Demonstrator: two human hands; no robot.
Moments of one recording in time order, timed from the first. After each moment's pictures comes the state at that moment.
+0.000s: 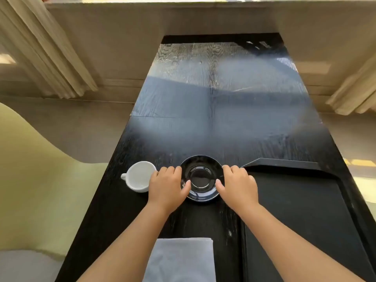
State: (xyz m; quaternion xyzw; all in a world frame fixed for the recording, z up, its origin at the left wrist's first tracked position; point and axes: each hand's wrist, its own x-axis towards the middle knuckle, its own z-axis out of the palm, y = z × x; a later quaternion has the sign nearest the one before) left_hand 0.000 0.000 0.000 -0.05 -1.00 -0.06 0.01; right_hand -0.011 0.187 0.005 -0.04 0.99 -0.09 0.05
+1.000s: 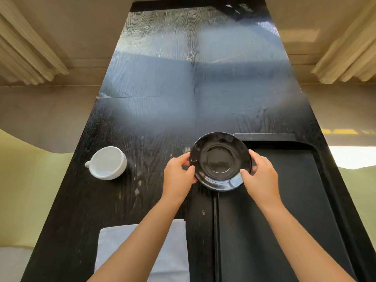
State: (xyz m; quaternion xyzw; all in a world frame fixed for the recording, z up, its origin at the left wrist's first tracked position) left_hand 0.006 0.106 -0.008 0.10 -0.83 -0.54 -0.07; right_hand 0.023 0.294 -0.014 0.14 0.90 -0.41 -0.04
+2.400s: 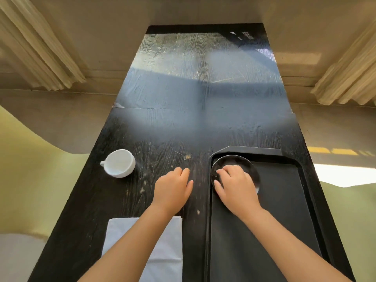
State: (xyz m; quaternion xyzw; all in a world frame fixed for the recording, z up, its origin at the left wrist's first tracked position) left_hand 0.040 0.093 0.014 -0.10 -0.99 -0.09 0.01; right_hand 0.042 0.275 0.030 -0.12 0.98 -0.14 -0.01
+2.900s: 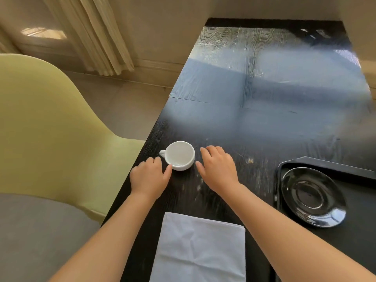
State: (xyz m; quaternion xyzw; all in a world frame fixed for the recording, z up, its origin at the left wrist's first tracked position) left_hand 0.046 -0.117 -0.001 0.14 -0.99 0.01 0.02; right_hand -0.015 0.062 -0.003 -0.25 0.96 -0.12 -0.01
